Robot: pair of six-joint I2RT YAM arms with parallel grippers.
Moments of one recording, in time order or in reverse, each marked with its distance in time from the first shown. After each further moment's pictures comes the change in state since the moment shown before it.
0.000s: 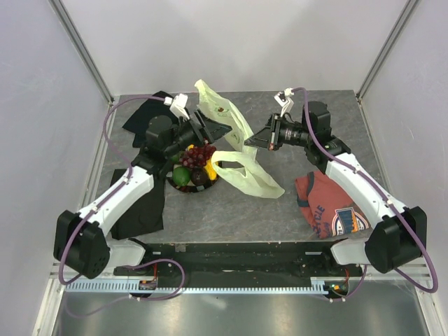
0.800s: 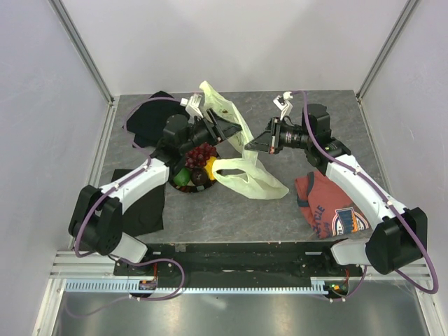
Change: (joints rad) left arm -0.052 0.193 0.013 0.209 -0.004 -0.123; right arm 0.000 -0.014 -0.025 -0.014 -0.031 -0.007
